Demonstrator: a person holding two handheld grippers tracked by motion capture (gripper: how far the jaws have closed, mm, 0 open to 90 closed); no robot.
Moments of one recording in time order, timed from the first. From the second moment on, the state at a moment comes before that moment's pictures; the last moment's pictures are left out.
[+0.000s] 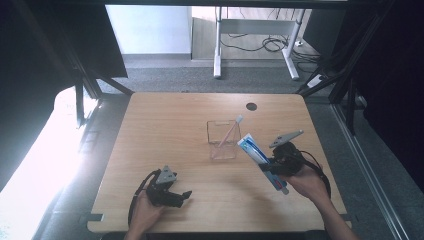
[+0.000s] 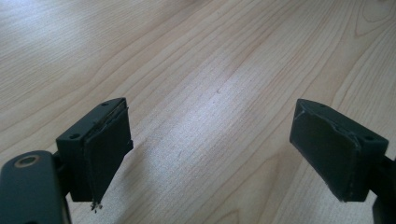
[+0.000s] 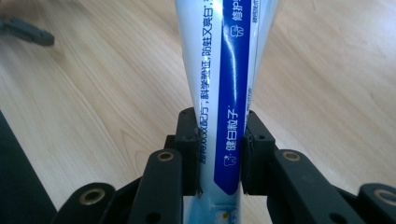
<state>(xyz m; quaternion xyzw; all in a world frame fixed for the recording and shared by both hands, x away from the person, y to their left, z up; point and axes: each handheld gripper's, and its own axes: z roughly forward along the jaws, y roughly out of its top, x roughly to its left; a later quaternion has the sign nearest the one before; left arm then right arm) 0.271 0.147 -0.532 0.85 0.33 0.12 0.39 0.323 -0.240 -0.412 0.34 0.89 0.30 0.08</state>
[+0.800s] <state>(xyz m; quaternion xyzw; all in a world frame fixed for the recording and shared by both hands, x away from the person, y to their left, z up) 0.270 0.148 -0.531 0.85 0.33 0.12 0.38 0.353 -0.217 -0.395 0.34 0.86 0.36 0.11</state>
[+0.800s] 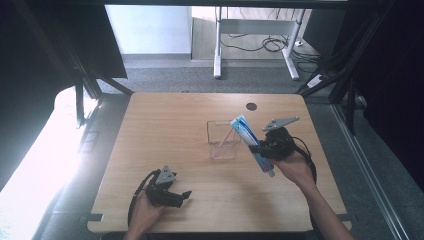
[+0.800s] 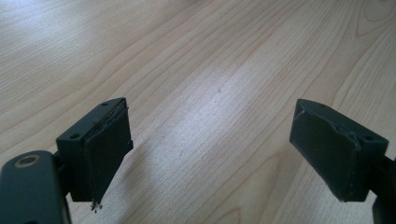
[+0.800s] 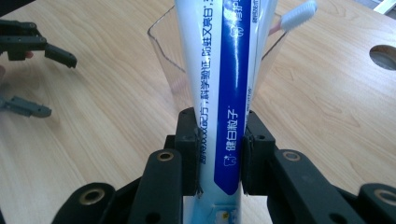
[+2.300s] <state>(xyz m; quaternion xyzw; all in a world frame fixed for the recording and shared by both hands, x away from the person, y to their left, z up) 0.270 0.144 -0.532 0.86 0.32 0.12 0.38 0.416 -0.171 -0.369 0.34 0.83 0.43 0.14</state>
